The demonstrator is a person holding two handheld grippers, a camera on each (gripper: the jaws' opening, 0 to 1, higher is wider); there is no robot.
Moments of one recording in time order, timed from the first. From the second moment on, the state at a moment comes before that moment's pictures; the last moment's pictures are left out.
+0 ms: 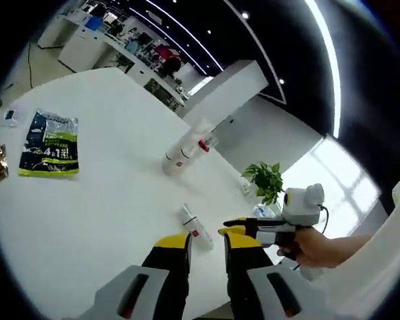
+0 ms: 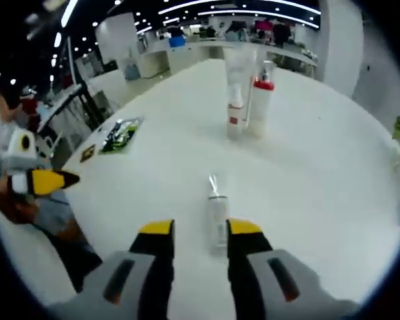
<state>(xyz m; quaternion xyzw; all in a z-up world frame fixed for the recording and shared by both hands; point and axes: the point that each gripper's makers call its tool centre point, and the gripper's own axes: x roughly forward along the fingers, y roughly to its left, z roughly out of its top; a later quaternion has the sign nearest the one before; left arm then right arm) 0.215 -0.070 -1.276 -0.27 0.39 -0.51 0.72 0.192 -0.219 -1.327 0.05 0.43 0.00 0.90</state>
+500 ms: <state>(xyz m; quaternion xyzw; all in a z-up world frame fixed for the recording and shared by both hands) 0.260 -0.052 -1.268 -0.24 0.36 -0.50 0.75 0.202 -0.234 -1.385 0.01 0.49 0.01 0.87</state>
